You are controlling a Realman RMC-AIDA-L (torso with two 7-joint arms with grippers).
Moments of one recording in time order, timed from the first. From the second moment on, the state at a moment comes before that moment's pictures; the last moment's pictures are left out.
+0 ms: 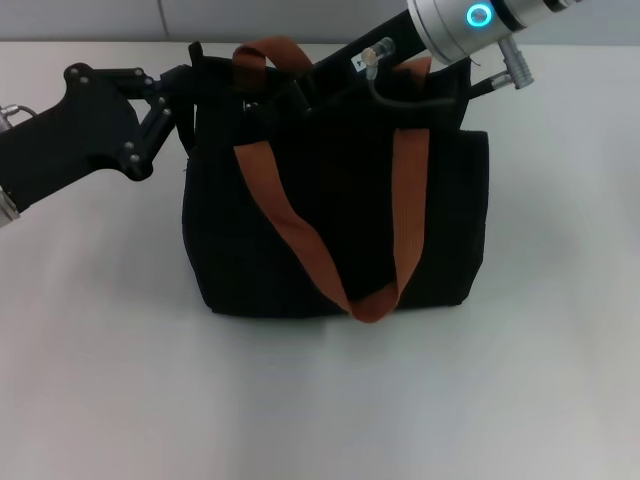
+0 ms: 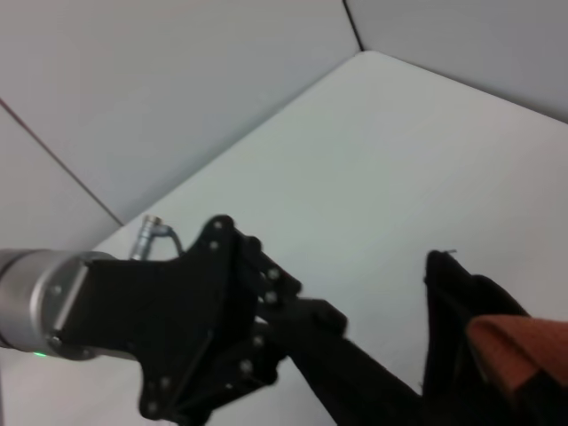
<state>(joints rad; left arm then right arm) -0.46 -2.06 0.57 0.53 1.65 1.61 -0.78 1.04 2.08 -1.20 -0.89 -2.14 -1.38 2.48</state>
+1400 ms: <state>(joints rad) -0.46 -2.05 0.55 0.53 1.65 1.61 -0.78 0.87 2.08 -1.16 -1.21 -2.39 -1.49 2.68</state>
